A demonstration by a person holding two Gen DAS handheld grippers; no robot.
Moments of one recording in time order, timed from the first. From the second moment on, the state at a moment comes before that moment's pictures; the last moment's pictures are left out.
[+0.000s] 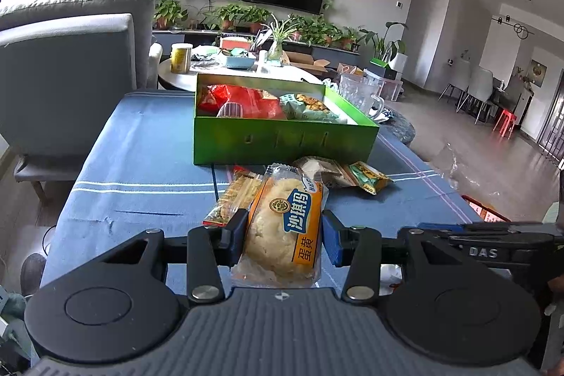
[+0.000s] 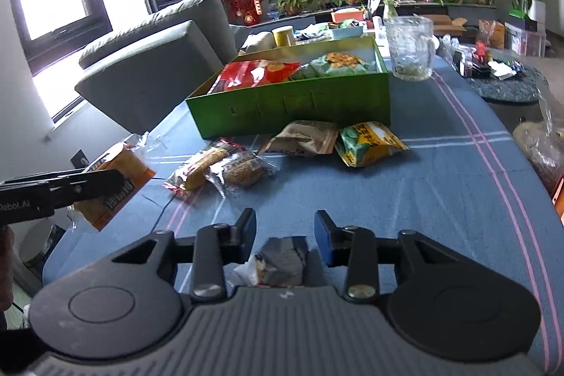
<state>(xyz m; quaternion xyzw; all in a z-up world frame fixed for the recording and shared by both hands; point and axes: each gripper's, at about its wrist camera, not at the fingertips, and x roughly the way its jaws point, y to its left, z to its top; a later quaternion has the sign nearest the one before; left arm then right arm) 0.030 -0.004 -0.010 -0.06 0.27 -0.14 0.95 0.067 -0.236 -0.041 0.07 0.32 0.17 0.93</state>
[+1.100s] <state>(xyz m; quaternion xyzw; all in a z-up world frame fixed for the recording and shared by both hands) 0.039 -0.017 0.003 -0.05 0.26 -0.15 0.95 0.067 -0.229 -0.032 0.08 0.29 0.17 0.94</state>
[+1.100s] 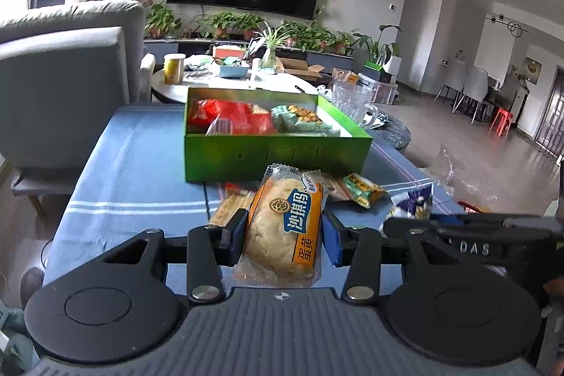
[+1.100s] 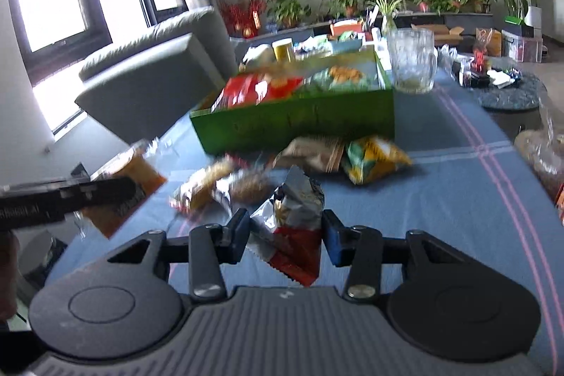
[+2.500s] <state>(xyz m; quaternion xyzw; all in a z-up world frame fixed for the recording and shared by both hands) 0.210 -0.086 0.017 -0.03 0.23 -0.17 0.96 0.209 -0.267 0.016 0.16 0.23 0.16 0.95</state>
